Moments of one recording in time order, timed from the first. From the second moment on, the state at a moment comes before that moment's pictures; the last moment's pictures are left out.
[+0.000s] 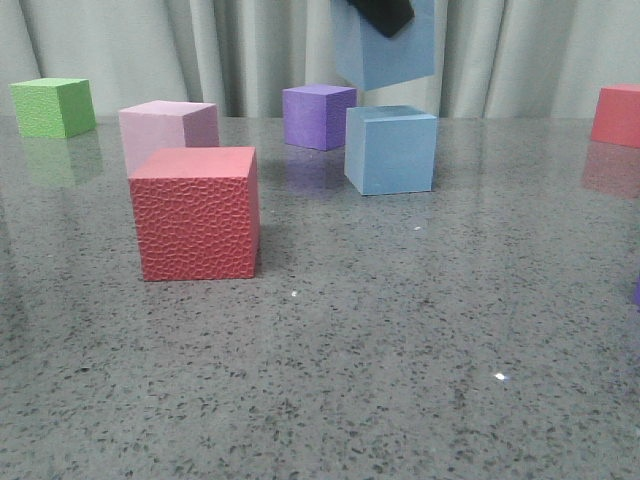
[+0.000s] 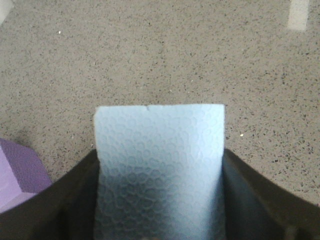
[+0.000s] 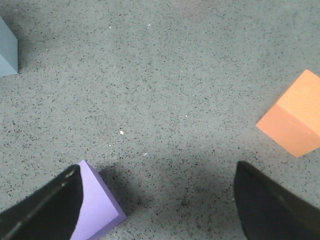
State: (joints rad) left arm -0.54 2.03 -2.10 -0.44 1.08 0.86; right arm 0.18 0.76 -0.91 -0.20 0.97 0.31
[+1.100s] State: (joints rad) left arm -0.54 2.03 -2.10 -0.48 1.09 0.94; right arm 0.18 0.76 -0.91 -0.20 0.97 0.31
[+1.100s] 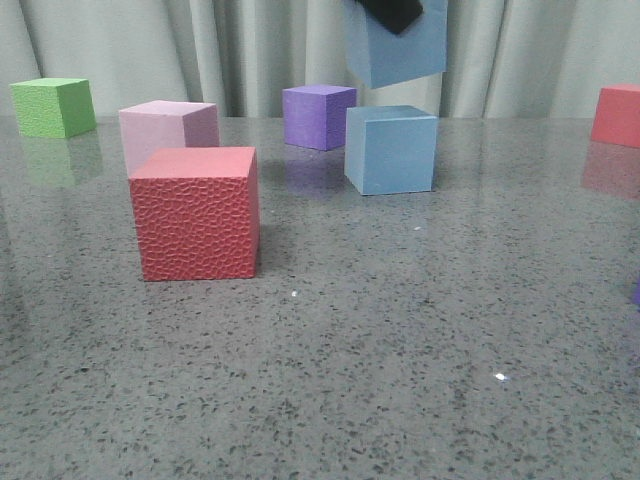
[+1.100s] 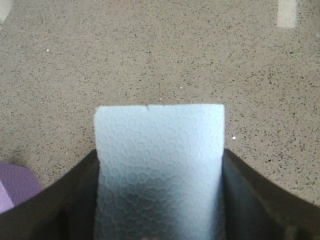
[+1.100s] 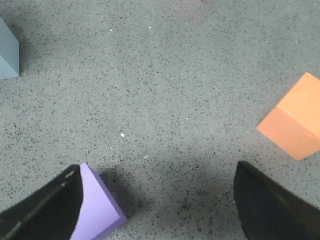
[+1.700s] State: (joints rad) left arm -0.54 2.03 -2.10 -0.48 1.09 0.96; right arm 0.18 0.76 -0.91 -0.20 0.96 0.31
